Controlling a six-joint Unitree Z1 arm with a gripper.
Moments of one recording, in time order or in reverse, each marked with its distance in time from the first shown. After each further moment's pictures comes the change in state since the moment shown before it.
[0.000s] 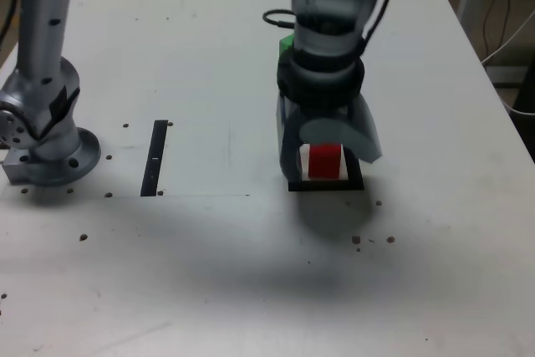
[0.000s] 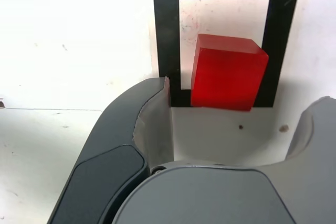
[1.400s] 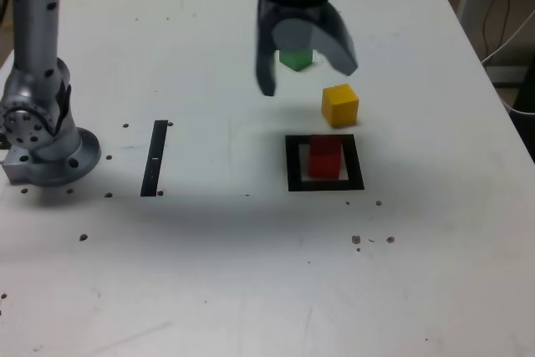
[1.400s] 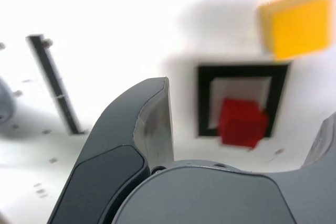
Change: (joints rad) arm 0.325 -0.078 -0.097 0.198 -0.032 0.337
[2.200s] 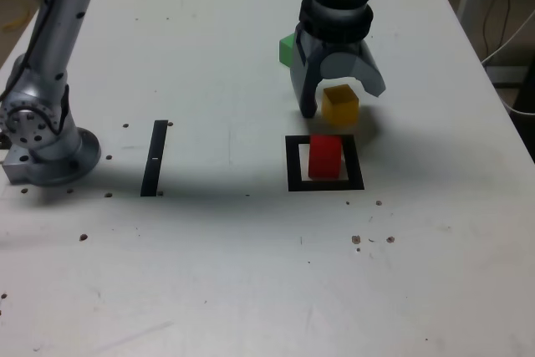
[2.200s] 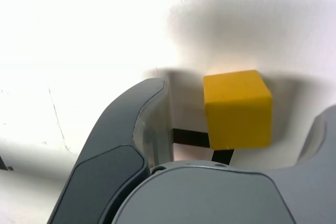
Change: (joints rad) arm 0.055 0.197 -0.049 -0.136 0.025 -0.084
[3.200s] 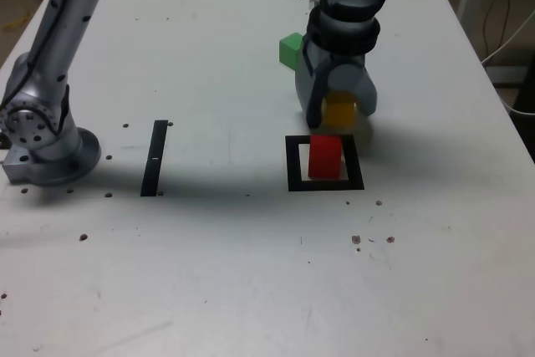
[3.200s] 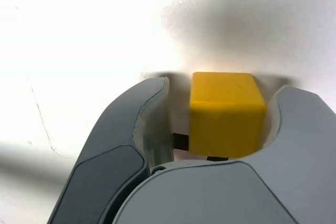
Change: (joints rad) arm -0.013 0.048 -0.023 -0.003 -0.013 -0.023
